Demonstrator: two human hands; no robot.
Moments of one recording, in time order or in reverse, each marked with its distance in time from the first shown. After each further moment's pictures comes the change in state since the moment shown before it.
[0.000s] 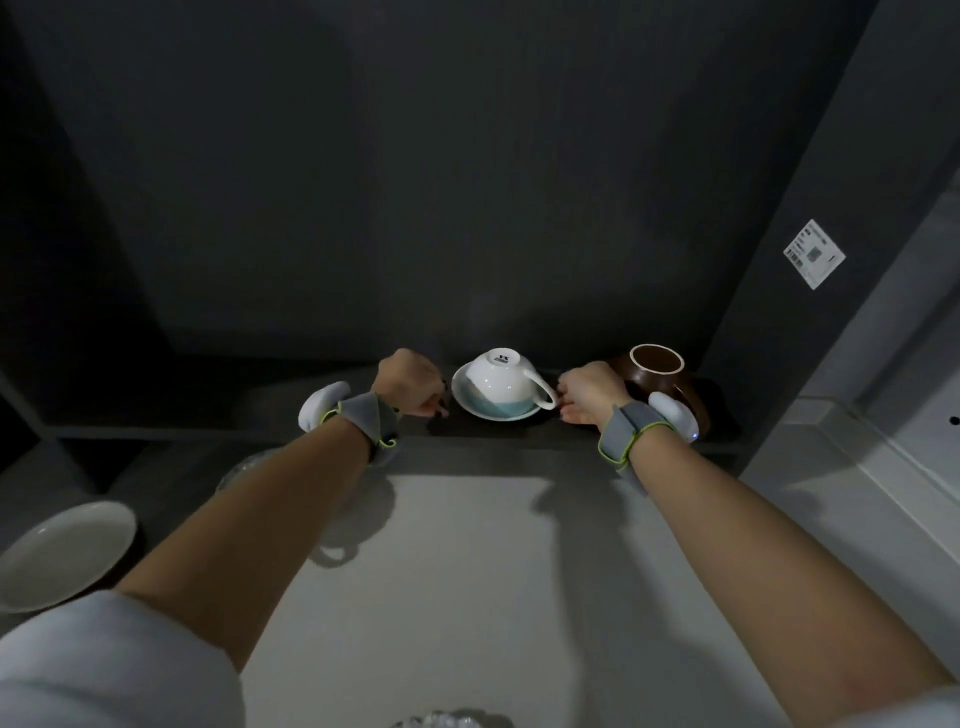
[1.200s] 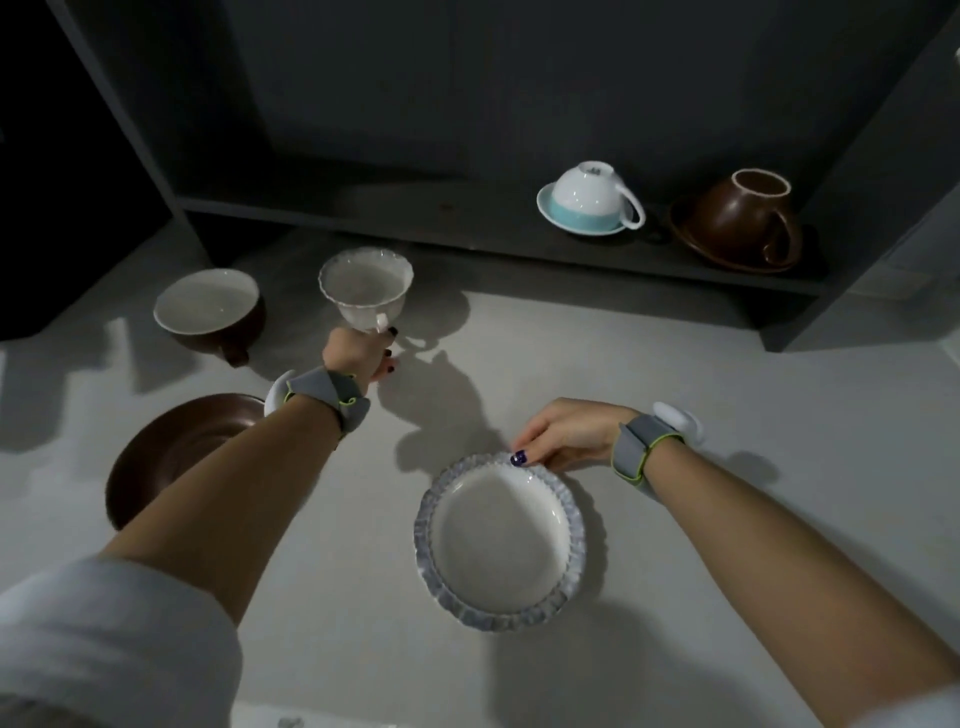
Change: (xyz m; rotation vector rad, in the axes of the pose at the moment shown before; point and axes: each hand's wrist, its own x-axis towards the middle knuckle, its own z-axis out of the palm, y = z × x) left_hand -0.094 -0.196 -0.048 -0.254 0.303 -0.350; right_hand -0.151 0.146 0.083 -0.283 -0.936 0.145
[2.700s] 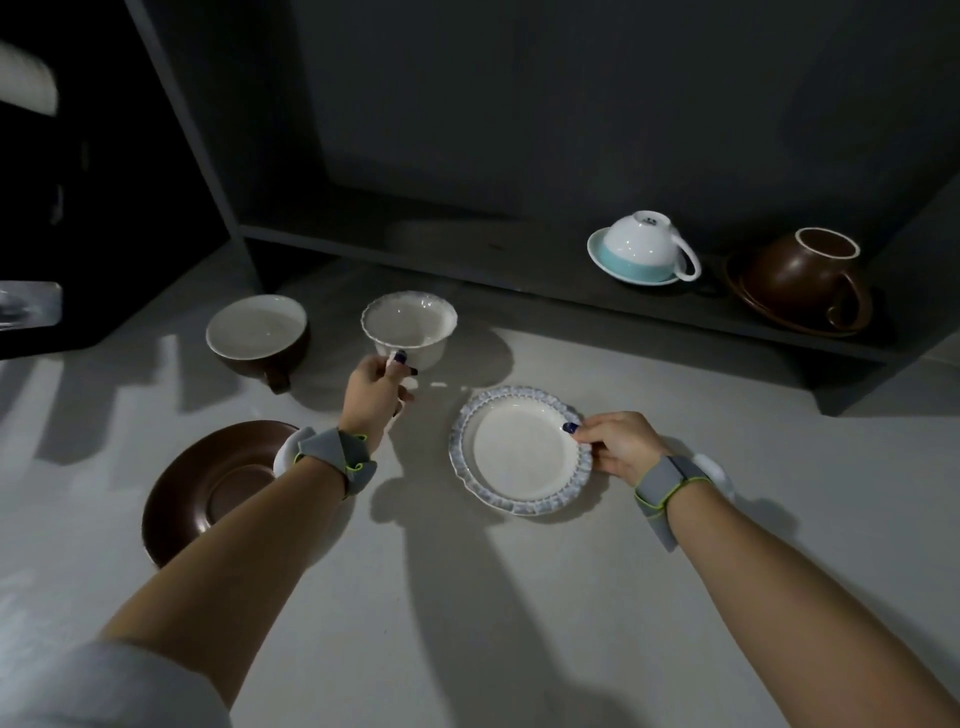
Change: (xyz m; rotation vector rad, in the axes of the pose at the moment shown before) left_hand -0.006 -0.010 -0.022 -0.173 -0.040 0.215; right_hand 0.026 -0.019 -0.015 0.539 0.559 -0.079
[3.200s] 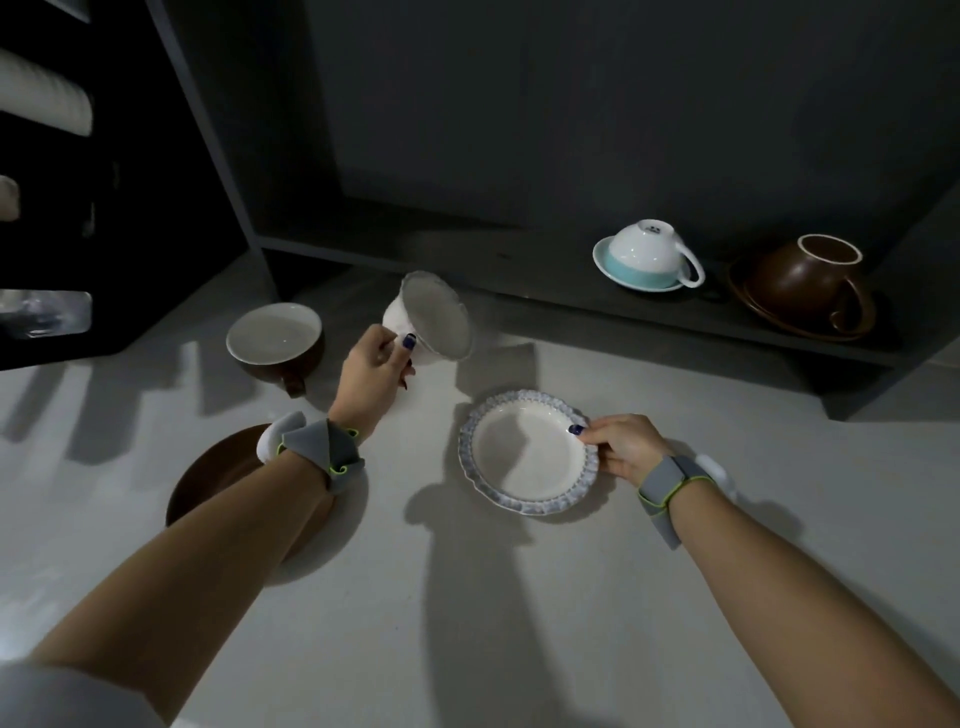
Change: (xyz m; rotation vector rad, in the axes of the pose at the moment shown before) left_hand -0.015 0.034 -0.016 0.159 -0.021 0.263; right_hand 0.000 0.000 0.000 0.016 -0.007 -0.004
